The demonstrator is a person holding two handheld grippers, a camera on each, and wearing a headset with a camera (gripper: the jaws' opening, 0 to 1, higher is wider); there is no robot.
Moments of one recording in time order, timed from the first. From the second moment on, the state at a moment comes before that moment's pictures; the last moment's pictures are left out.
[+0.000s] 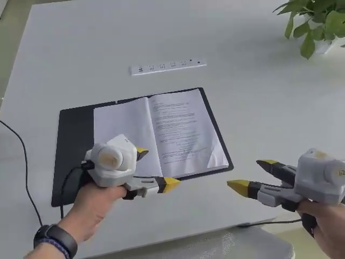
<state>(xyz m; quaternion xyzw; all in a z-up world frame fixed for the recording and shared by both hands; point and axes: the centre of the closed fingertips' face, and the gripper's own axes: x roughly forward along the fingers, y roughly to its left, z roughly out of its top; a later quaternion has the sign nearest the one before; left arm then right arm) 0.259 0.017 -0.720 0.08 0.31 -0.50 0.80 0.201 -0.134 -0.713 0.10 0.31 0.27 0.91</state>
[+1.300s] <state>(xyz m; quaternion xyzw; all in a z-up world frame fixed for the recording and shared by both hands) 0.308 -0.108 -0.806 0.16 0.33 -0.47 0.80 0.207 -0.156 -0.735 0.12 0.34 0.27 0.89</state>
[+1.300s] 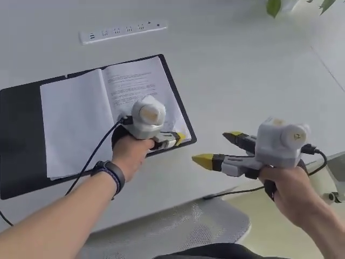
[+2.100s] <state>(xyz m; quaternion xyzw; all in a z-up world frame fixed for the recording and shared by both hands) 0.317 -0.101 -0.808 0.16 0.32 -0.47 0.81 0.240 -0.141 -0.733 0.14 0.32 0.30 0.89</state>
